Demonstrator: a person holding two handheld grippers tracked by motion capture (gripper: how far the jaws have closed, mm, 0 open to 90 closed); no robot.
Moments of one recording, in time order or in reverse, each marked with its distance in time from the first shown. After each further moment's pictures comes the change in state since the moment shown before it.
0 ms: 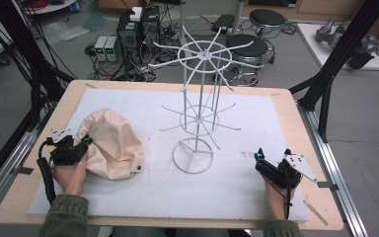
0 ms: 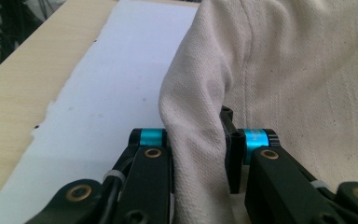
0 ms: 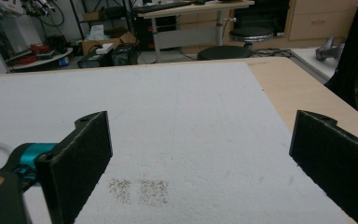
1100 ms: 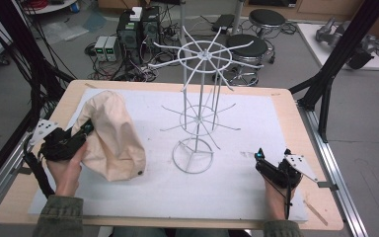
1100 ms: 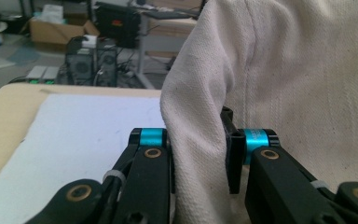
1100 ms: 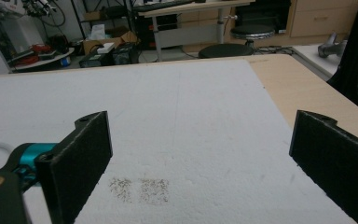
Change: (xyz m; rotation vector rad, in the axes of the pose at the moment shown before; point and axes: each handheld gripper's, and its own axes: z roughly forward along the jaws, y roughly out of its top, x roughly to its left) left arm -0.027 0.048 -0.055 -0.248 -0.299 0.035; right arm -0.001 0.000 0.000 0.010 0.007 0.011
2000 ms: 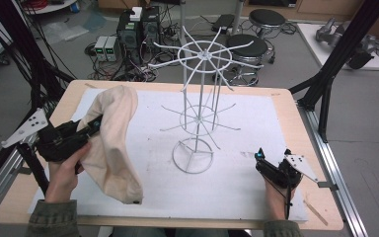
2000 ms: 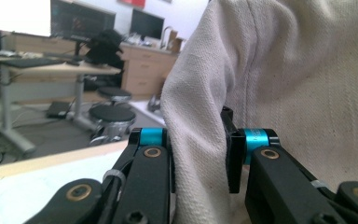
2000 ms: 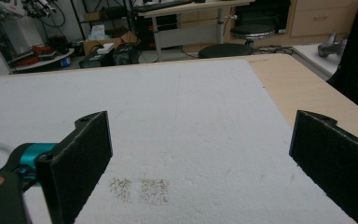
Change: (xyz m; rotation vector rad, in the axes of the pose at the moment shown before) left arm -0.038 0.049 -0.026 -0.167 -0.516 0.001; right arm 0.000 0.000 0.000 0.000 -0.001 0.009
